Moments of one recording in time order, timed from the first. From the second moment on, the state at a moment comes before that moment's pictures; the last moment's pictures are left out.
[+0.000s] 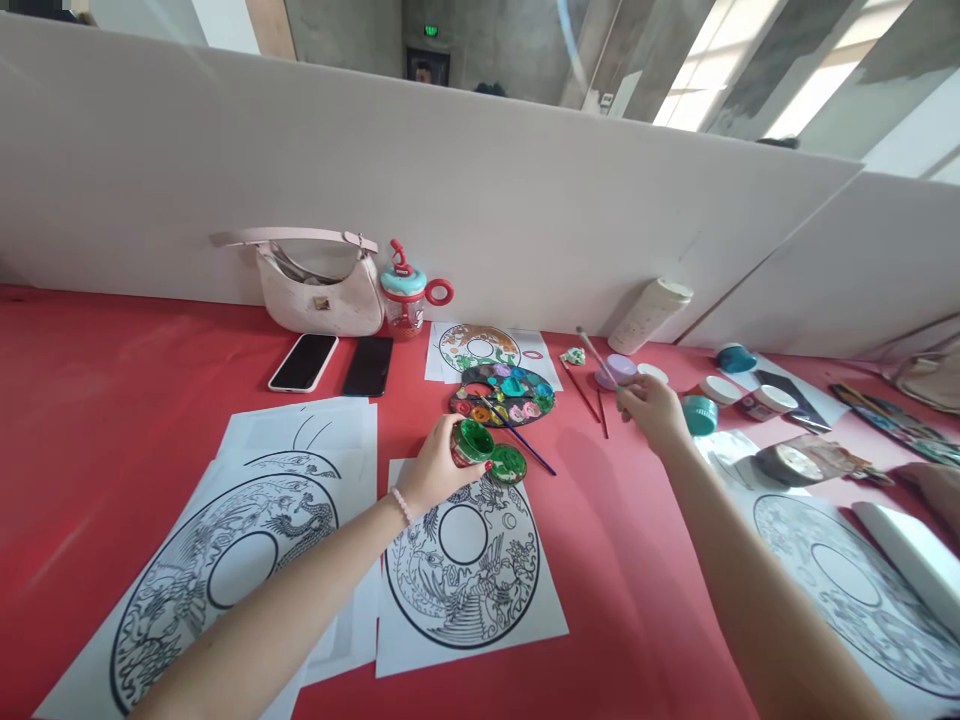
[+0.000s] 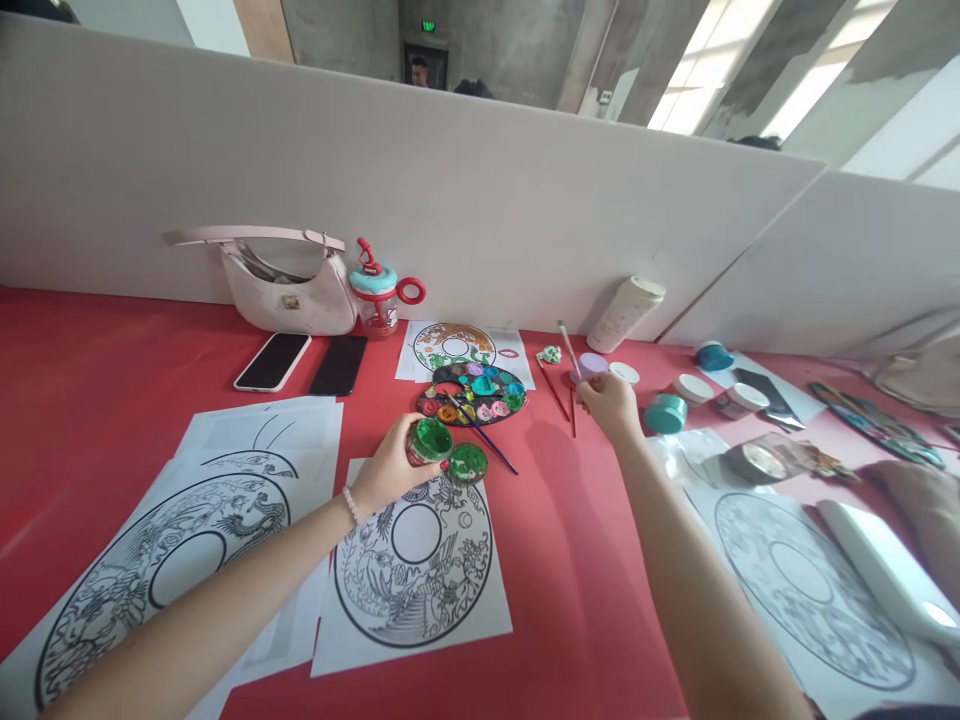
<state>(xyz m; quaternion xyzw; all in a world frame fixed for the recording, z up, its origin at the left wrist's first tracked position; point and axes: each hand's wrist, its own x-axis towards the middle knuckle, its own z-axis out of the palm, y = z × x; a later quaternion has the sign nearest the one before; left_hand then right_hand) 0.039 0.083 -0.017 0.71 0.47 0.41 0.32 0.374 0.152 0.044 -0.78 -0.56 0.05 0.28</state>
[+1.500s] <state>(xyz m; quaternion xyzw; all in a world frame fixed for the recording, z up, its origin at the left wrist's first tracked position) 0.035 0.092 -0.033 0.74 0.44 0.33 0.38 0.287 0.004 0.067 -0.64 -0.61 0.31 0.35</state>
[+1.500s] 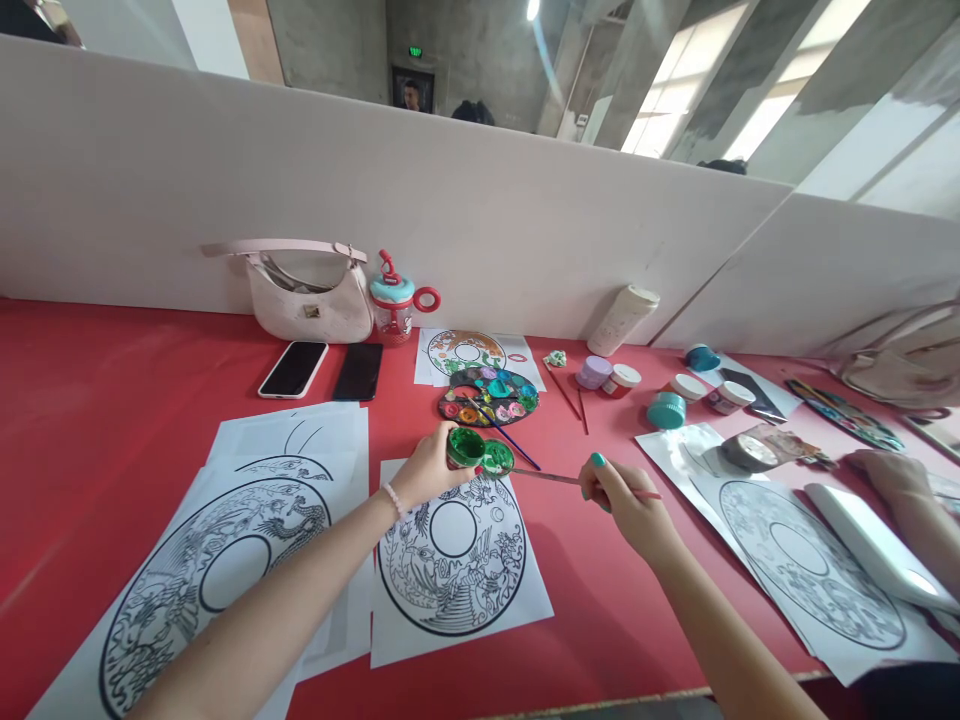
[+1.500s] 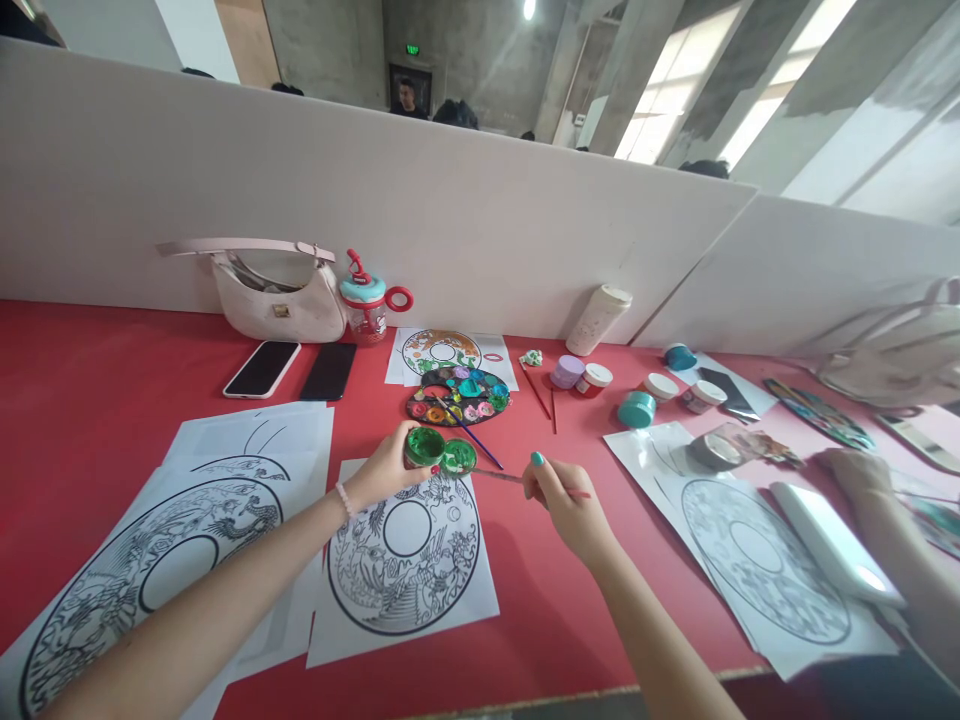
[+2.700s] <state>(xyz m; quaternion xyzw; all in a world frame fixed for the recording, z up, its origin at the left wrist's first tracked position) 0.034 0.090 -0.028 0.75 0.44 0.34 0.37 0.278 0.022 0.072 -0.62 -0.59 0.29 0.43</state>
